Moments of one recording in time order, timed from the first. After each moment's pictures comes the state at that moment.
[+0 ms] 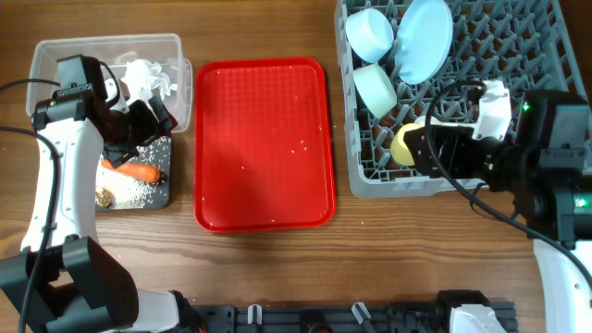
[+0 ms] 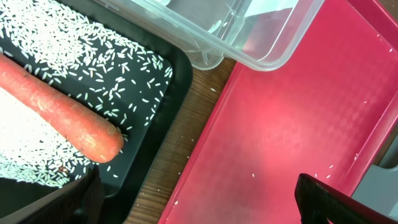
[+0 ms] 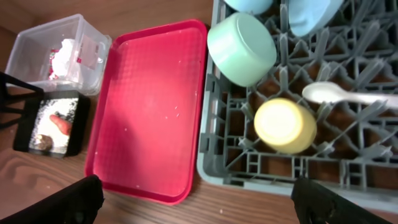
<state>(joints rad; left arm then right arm) 0.24 1.62 1.31 -0.99 0.23 -0.32 -0.01 1.08 1.28 -1.07 -0.41 0.12</state>
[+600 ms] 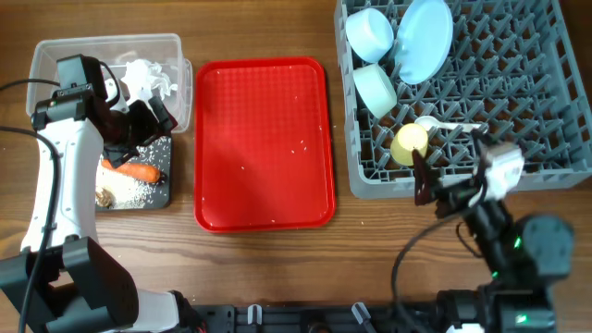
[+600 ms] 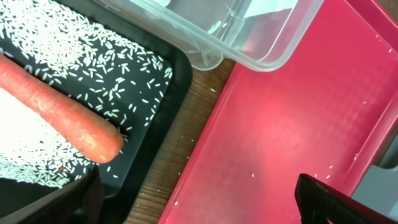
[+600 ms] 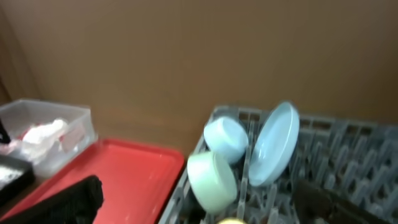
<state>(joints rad) 0.24 1.62 1.31 -0.99 0.23 -0.32 -0.01 0.37 0.49 -0.15 -0.34 -0.01</state>
